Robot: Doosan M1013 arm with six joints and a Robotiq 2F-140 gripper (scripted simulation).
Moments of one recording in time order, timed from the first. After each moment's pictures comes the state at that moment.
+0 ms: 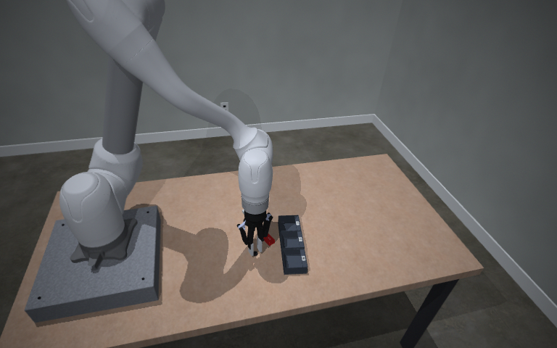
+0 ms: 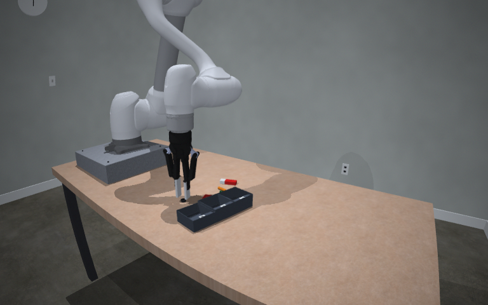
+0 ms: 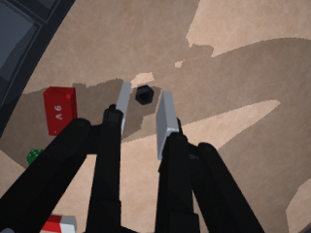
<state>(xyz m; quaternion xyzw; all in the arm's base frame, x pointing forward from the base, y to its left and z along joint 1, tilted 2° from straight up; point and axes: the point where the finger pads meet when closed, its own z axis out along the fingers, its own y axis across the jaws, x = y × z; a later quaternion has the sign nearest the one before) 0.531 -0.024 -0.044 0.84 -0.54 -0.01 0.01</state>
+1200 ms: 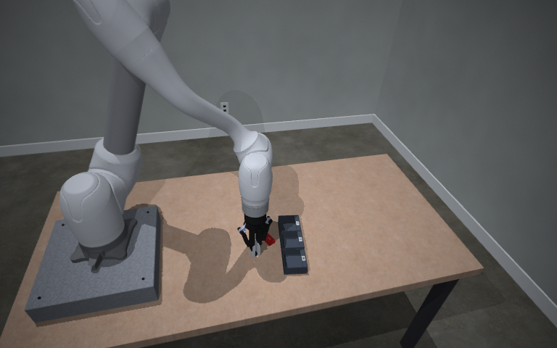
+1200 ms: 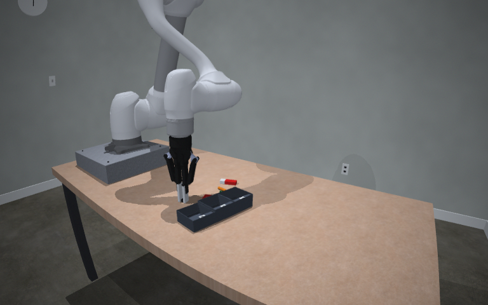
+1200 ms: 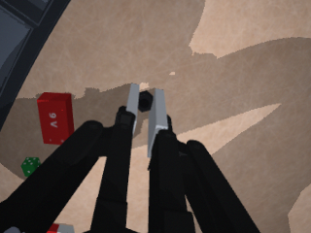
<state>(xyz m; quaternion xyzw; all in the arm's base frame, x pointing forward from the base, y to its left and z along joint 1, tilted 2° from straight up) 0.531 -0.025 -0.059 0.84 -0.54 -0.01 0.01</state>
